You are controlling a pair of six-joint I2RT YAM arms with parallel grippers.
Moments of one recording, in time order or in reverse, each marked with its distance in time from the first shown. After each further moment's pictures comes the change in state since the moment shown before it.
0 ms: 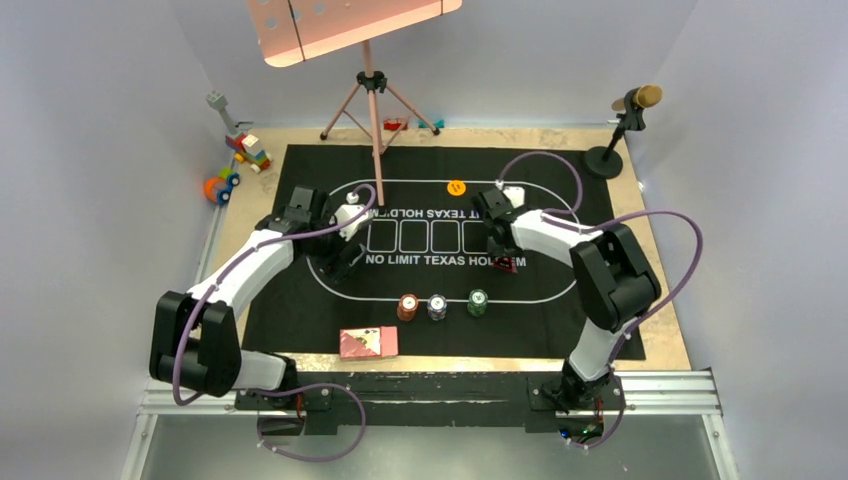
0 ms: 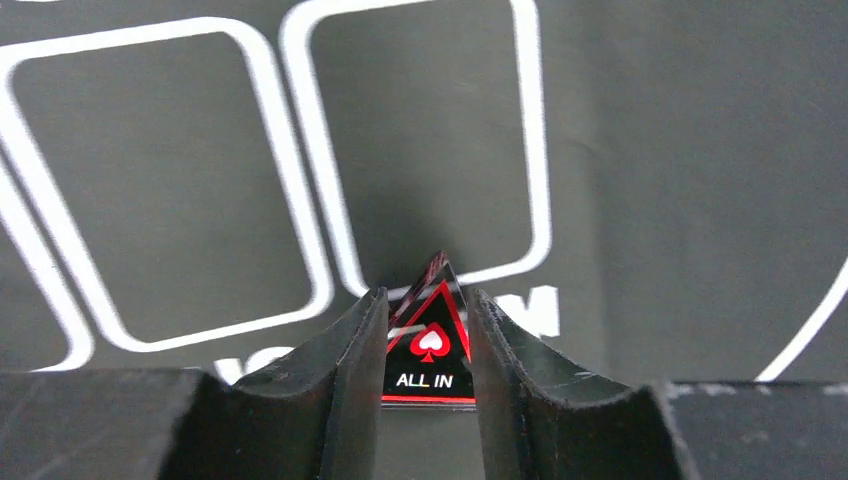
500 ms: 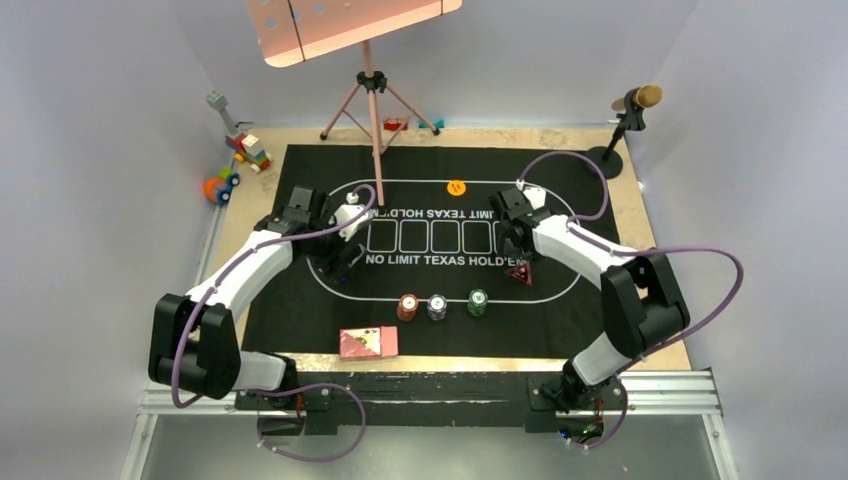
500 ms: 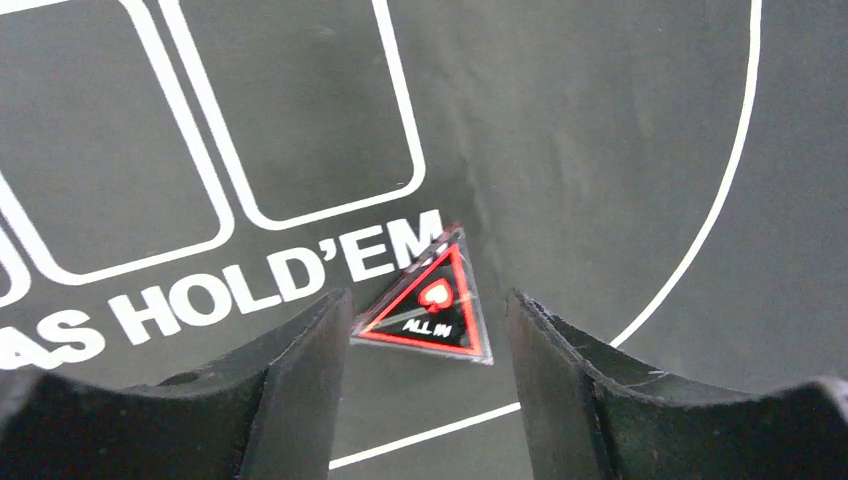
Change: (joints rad) left arm 0.001 -0.015 0.001 -0.007 -0.003 0.015; right arm -0.071 -0.186 -0.080 -0.158 0.014 0.042
